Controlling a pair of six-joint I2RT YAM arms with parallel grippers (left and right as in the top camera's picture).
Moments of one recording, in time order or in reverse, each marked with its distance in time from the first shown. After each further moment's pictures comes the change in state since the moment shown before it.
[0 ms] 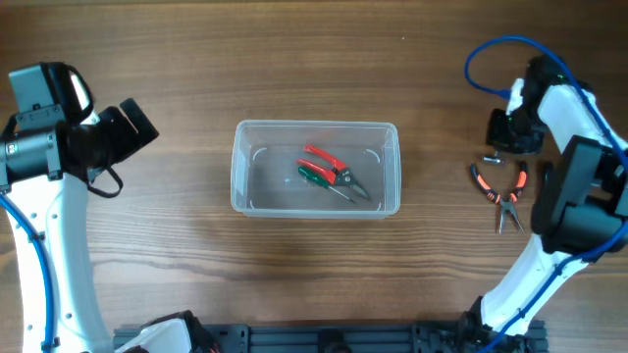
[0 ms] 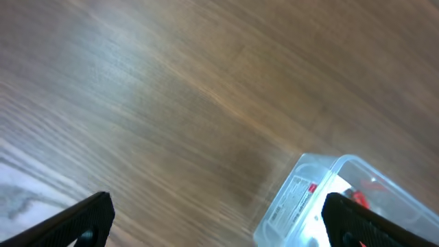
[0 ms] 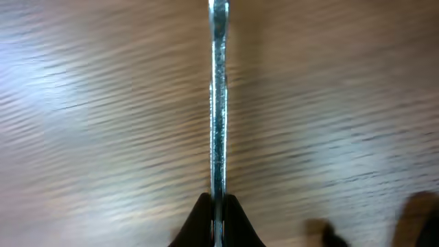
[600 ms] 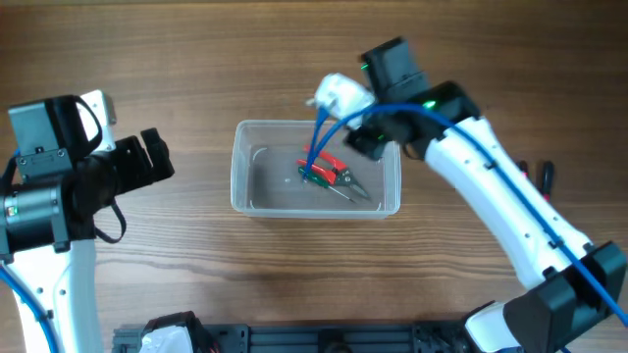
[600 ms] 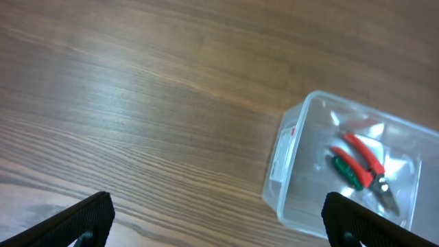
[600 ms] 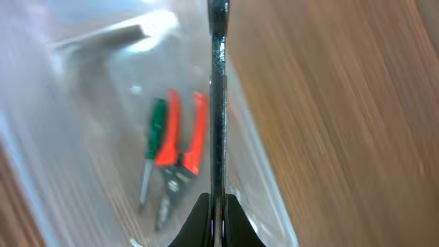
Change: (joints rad) left arm -0.072 -0.211 -0.034 -0.086 0.031 0.223; right arm 0.785 -0.423 0.048 -0.063 -0.173 -0.665
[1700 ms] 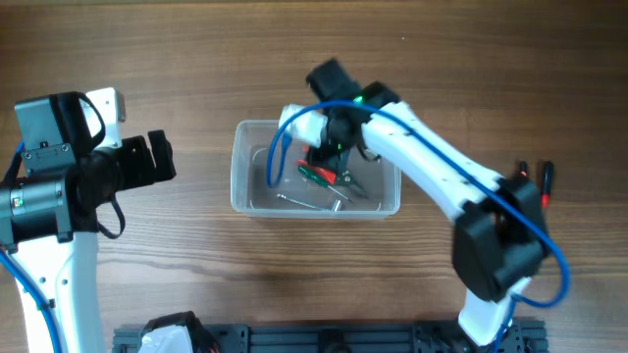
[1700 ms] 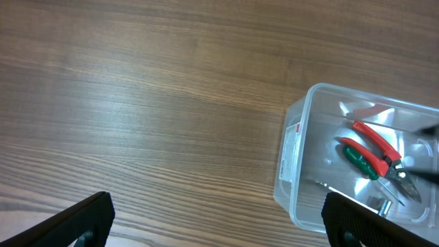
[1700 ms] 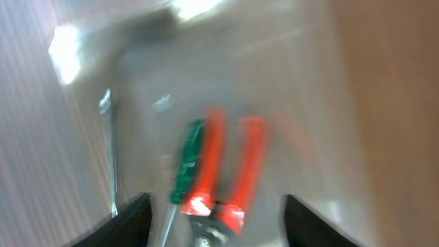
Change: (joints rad) left arm 0.000 0.019 -0.020 0.043 0.015 0.108; right arm 0.053 0.268 0.093 0.026 -0.037 0.075
